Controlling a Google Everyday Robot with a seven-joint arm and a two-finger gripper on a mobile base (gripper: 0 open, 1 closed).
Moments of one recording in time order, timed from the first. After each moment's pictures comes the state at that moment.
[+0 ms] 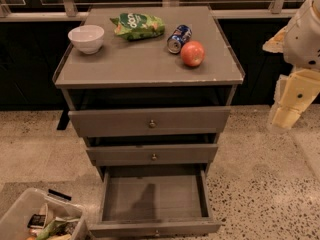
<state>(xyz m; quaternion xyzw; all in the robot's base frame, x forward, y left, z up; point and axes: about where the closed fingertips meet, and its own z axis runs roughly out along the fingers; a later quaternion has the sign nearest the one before) 0.438 -0.217 0.977 -0.60 0.78 -0.03 0.16</state>
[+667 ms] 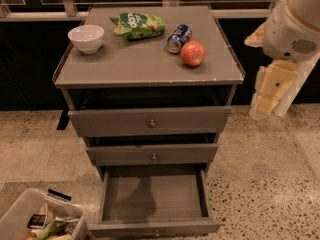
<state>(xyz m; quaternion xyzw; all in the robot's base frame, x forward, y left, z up) 0.476 -0.205 0.967 -0.62 0.76 -0.02 0.17</state>
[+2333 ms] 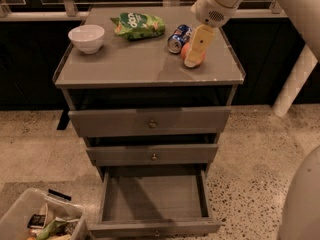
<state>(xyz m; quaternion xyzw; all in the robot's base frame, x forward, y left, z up) 0.685 -0.115 0.955 -0.63 0.72 -0.02 0.28</state>
